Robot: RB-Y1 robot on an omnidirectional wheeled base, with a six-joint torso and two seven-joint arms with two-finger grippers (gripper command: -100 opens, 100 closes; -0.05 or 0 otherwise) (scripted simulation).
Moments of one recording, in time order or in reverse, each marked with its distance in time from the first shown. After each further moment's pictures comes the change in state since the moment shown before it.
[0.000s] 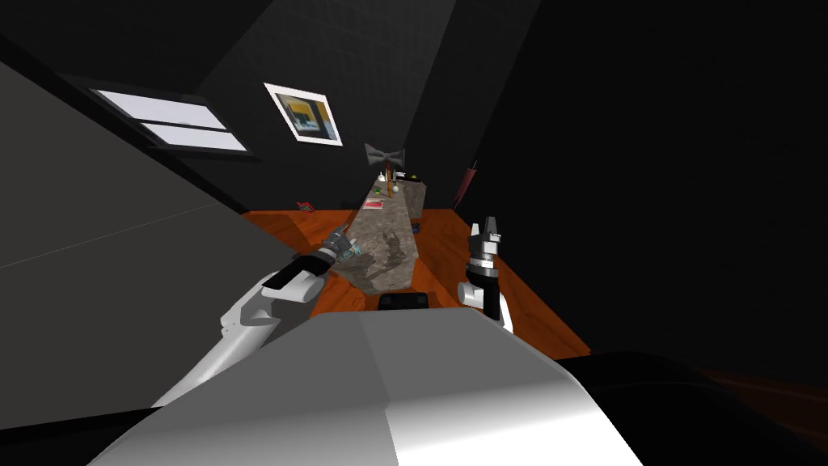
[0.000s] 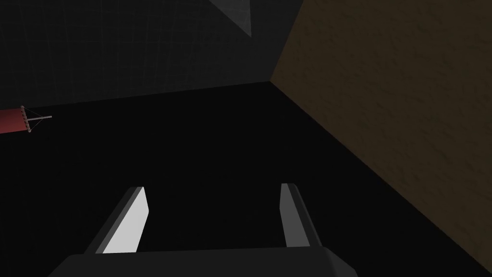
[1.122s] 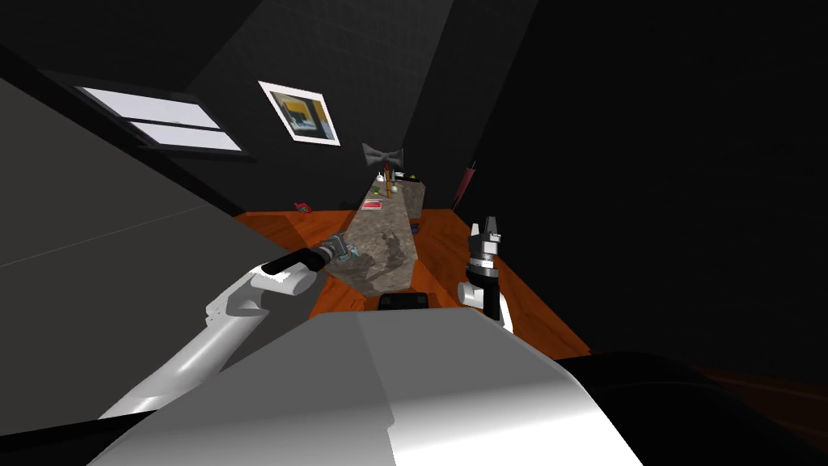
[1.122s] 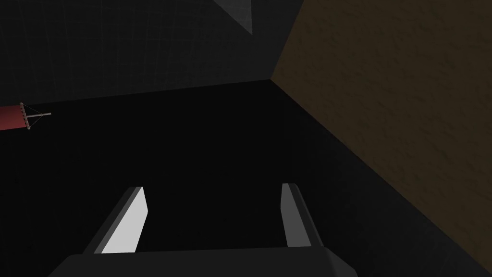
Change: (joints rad) left arm -0.054 0.122 0.030 0.030 0.112 0.324 0.162; right arm 0.000 0.000 0.000 0.000 0.000 0.000 0.000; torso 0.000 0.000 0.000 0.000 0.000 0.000
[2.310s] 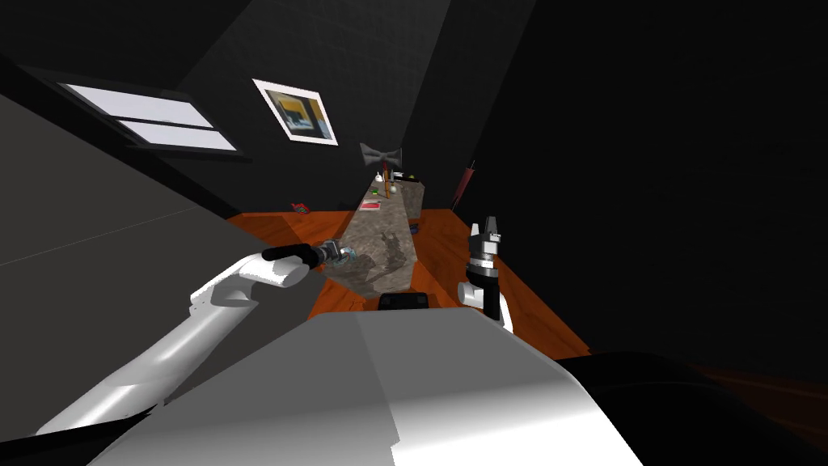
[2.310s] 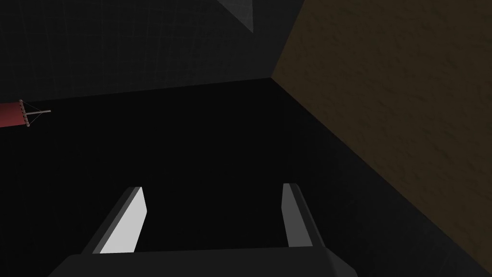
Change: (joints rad) left arm -0.053 0.105 0.029 0.031 0.115 0.333 0.161; right arm 0.000 0.000 0.000 0.000 0.000 0.000 0.000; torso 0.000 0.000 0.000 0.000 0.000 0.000
